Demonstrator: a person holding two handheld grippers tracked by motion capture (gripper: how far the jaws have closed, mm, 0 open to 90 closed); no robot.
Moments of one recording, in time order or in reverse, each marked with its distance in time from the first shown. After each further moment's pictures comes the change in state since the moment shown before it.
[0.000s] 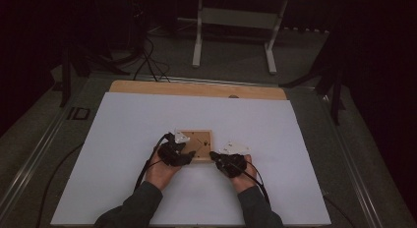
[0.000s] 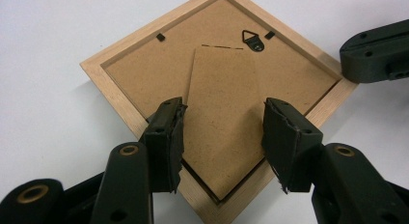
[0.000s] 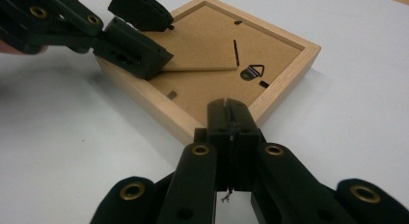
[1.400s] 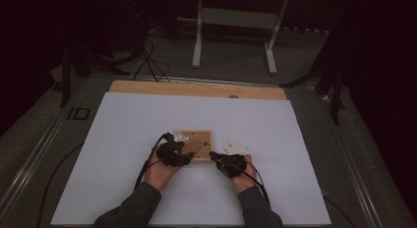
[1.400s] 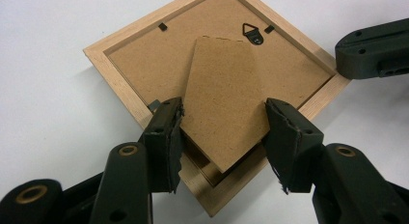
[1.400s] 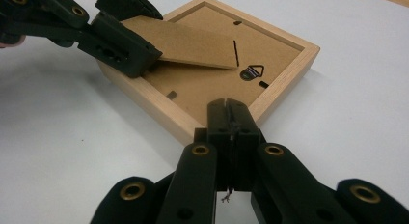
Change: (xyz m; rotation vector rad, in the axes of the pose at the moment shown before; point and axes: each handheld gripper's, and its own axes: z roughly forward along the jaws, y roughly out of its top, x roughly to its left) left arm 0.001 0.001 -0.006 0.032 -0.012 -0.072; right arm 0.000 0.000 0.000 -0.001 -0.001 -0.004
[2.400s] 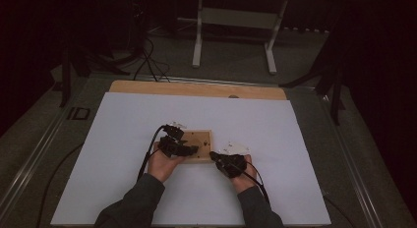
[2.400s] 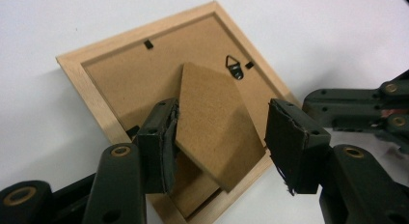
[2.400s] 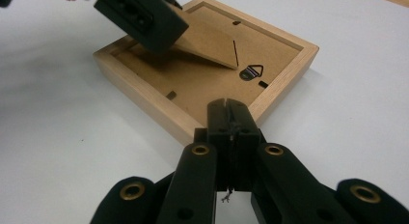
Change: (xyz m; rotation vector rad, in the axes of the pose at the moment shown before) left arm 0.015 0.021 0.005 0.035 -0.150 -0.179; right arm 0.000 0.000 0.000 -0.001 0.000 -0.003
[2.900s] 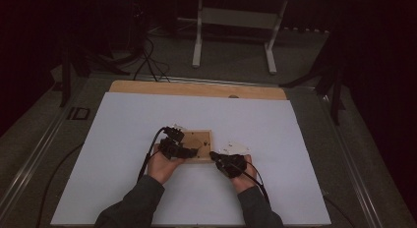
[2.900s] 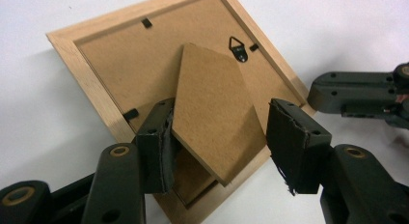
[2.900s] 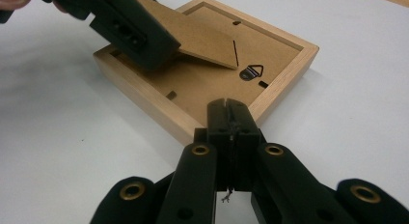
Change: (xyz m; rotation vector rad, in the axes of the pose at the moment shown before) left arm -0.001 -0.004 0.002 0.039 0.001 -0.004; right arm 0.000 0.000 0.000 -0.002 0.001 -0.001
